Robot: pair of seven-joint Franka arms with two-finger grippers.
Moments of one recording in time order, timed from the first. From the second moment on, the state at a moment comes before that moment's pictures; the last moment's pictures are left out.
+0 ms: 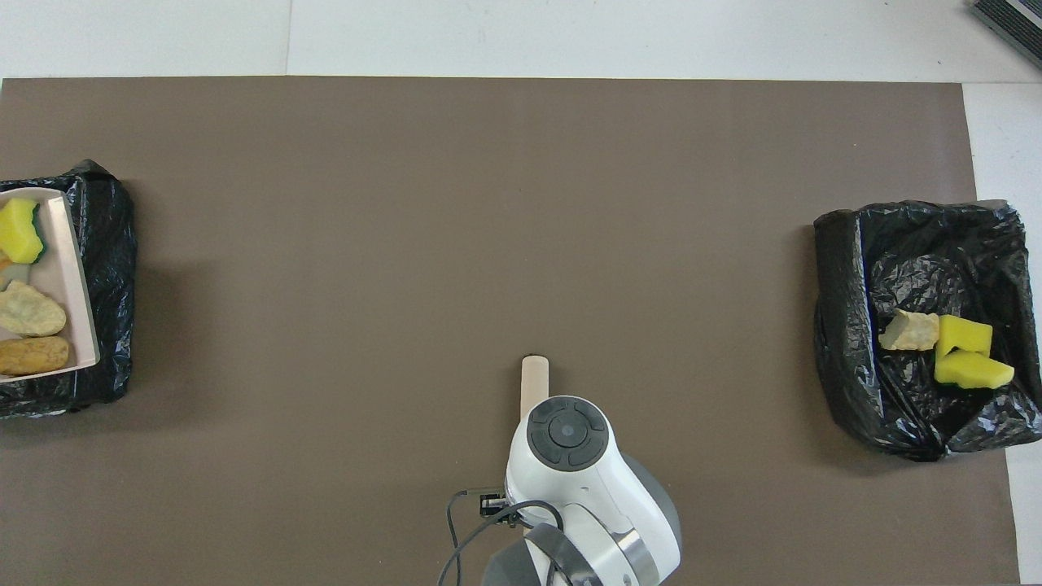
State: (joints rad) left arm 0.63 0.18 -0.08 -1.58 0.02 1.81 1.92; right arm 0.68 0.05 0.10 -2.22 0.37 1.99 0.58
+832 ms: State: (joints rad) left arm 0.57 0.25 -0.11 -1.58 0.54 2.05 1.90; right arm 0.47 0.10 0.08 -2.09 0.09 2.06 0.47
